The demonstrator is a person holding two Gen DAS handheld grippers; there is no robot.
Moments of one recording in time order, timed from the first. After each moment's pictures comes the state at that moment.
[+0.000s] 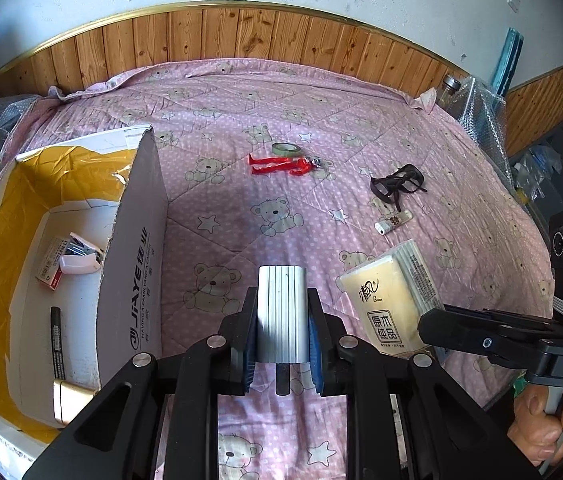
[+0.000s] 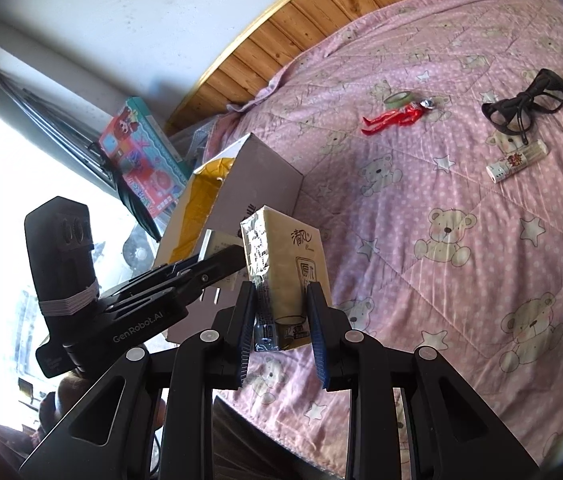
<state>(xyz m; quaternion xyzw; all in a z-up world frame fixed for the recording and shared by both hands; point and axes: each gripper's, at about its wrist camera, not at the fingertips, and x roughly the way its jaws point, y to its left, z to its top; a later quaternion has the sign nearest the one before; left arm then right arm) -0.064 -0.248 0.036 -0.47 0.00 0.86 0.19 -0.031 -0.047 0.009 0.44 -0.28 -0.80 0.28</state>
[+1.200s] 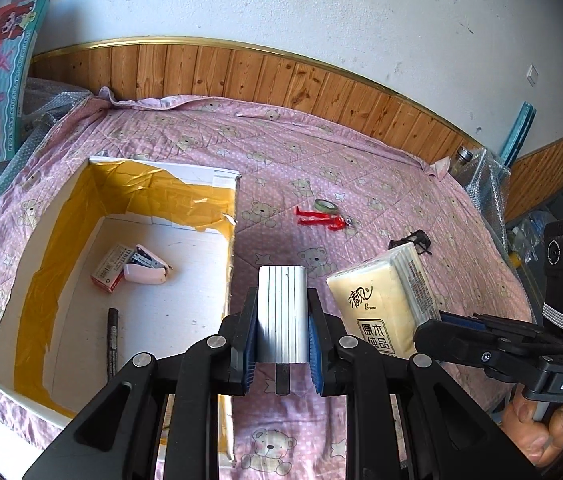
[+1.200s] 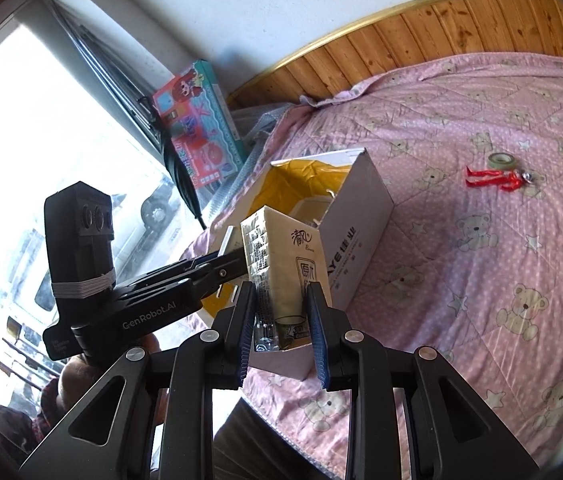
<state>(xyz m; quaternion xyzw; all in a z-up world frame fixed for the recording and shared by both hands) -0.052 -0.343 0.085 -0.41 -0.08 0.89 0.16 -0.041 -0.141 0.078 0.41 -0.18 -0.81 0.37</state>
